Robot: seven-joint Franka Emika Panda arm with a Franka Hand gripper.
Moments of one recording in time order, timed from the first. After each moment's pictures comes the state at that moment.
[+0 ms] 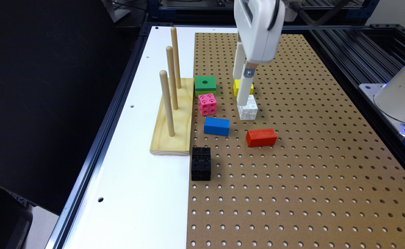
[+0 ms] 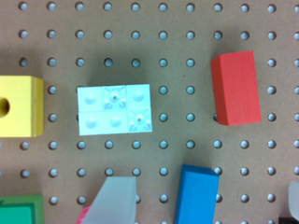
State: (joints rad) arm 0.03 0.05 0.14 -2.45 0.04 2.52 0.91
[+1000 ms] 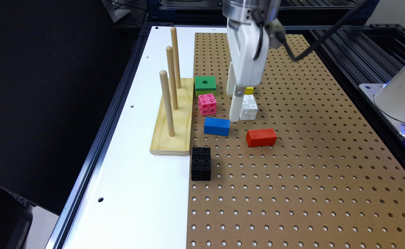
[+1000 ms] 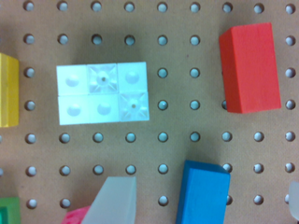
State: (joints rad) arm 0.03 0.17 0.14 -2.42 0.04 2.62 0.91
